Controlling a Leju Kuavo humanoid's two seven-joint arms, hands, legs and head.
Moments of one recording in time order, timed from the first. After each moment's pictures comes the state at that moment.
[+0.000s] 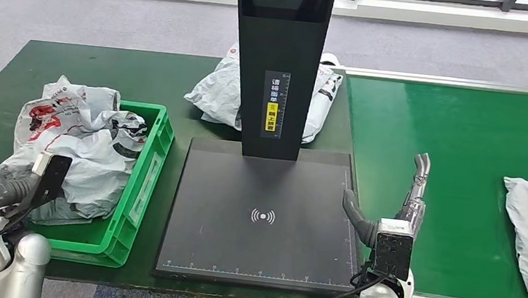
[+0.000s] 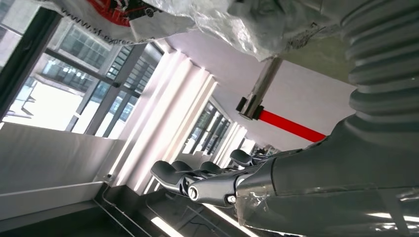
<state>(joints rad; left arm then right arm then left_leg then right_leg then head) -0.15 0.02 0.38 -1.37 -1.15 0.70 -0.10 -0.02 0.17 0.12 -1.49 0.28 -0.48 -0.42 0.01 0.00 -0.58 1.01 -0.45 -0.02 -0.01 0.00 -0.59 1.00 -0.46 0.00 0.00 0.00</state>
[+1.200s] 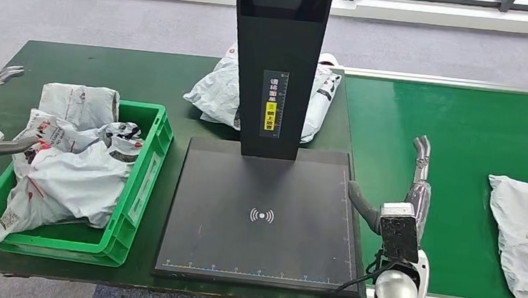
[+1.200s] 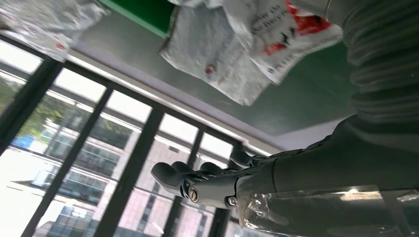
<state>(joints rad) -0.38 0.54 0.26 -1.31 -0.52 -0.41 -0.58 -0.10 0.15 0.03 -1.49 0.40 -0.31 -0.38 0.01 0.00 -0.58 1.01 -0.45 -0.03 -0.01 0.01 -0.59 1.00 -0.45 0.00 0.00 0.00</state>
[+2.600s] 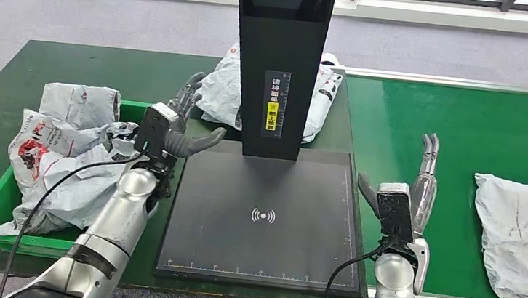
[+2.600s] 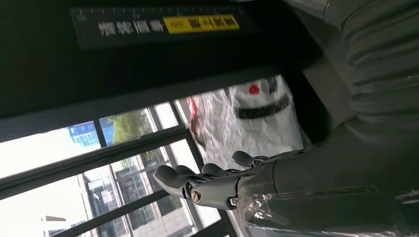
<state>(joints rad) -0.60 -0.18 -0.09 -0.86 -0.19 -0.02 -0.55 -0.20 0.20 -0.10 -1.32 0.52 -0.37 -0.39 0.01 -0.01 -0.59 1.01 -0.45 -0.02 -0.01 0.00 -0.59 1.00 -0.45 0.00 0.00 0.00</state>
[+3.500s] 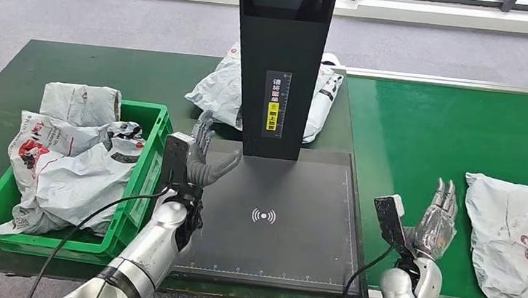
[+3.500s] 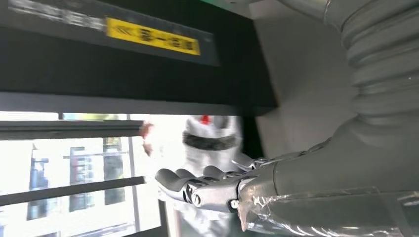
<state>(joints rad) -0.53 -0.29 -0.16 -0.69 0.02 0.21 -0.60 -0.26 0.05 -0.21 -0.88 0.87 -0.69 -0.16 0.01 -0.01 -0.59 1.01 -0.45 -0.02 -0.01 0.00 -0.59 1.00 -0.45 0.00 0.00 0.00</state>
